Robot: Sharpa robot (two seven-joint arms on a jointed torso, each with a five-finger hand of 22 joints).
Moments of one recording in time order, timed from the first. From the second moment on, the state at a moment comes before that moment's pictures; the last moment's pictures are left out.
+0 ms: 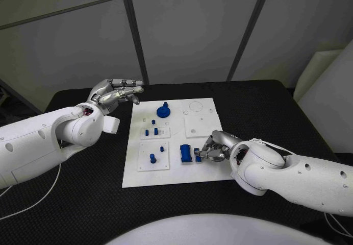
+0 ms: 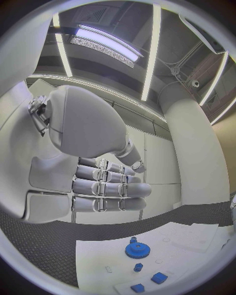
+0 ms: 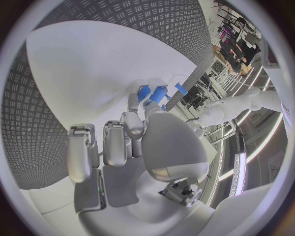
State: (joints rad) left arm 1.13 -0.86 0.03 1.41 -0.08 -0.17 0.36; left_hand 1.38 -0.10 0.39 -0.11 0.14 1.06 0.17 0.07 0.11 1.19 0.10 0.08 0.07 1.20 0.02 0.72 0.39 0.19 0.91 0.13 0.79 0.75; right arm 0.86 -0.90 0.08 1.85 -1.48 -0.35 -0.70; right_hand 1.21 -0.01 -0.01 0.29 0.31 1.25 0.01 0.08 0.57 1.44 -0.06 1.05 1.24 1.46 -0.11 1.40 1.29 0.02 1.47 0.00 1.57 1.31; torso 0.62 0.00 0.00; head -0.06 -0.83
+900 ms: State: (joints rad) left arm 1.13 -0.86 0.03 1.40 -0.08 -0.17 0.36; left_hand 1.38 -0.10 0.39 -0.11 0.15 1.06 0.17 0.07 0.11 1.19 0.10 0.08 0.07 1.20 0.02 0.72 0.39 0.19 0.91 0.13 0.79 0.75; right arm 0.86 -0.88 0.09 1.81 -1.51 -0.34 -0.68; right_hand 1.32 -0.05 -0.01 0.24 0.05 1.26 0.01 0.07 0.60 1.44 -0.06 1.05 1.25 1.46 -0.11 1.40 1.30 0.02 1.47 0.00 1.57 1.31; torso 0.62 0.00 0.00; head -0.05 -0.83
